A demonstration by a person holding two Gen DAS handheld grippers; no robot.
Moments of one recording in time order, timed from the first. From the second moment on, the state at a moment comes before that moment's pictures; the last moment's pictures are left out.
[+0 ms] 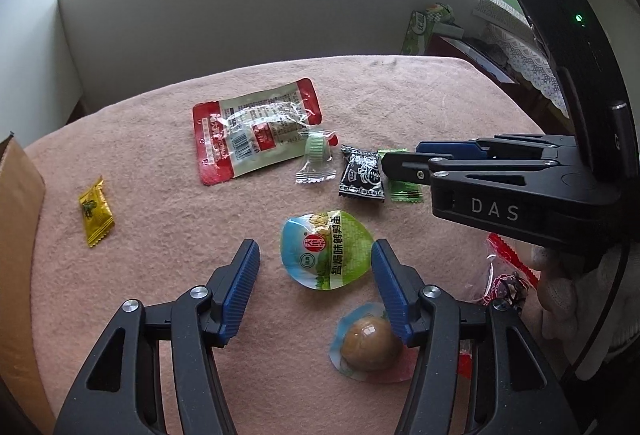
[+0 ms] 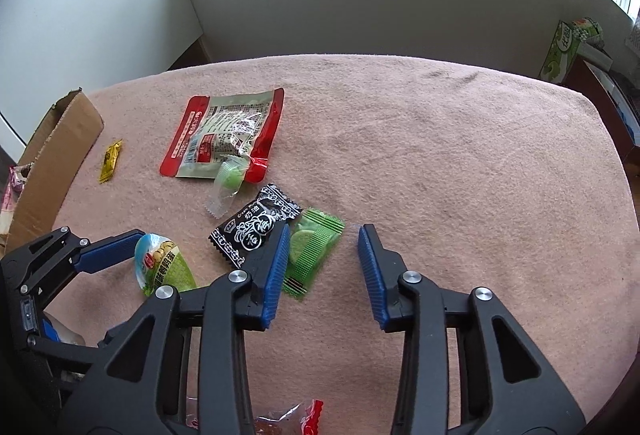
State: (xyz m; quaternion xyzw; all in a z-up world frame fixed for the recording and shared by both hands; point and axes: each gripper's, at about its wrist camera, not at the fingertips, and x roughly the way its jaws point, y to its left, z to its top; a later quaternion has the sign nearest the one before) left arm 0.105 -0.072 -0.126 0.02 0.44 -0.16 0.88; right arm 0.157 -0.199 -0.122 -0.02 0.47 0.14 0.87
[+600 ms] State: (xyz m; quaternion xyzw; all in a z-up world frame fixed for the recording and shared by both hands) left arm 0.107 -0.071 -0.126 0.02 0.44 -0.16 0.89; right arm 0.146 -0.187 -0.122 -0.07 0.46 0.14 0.87
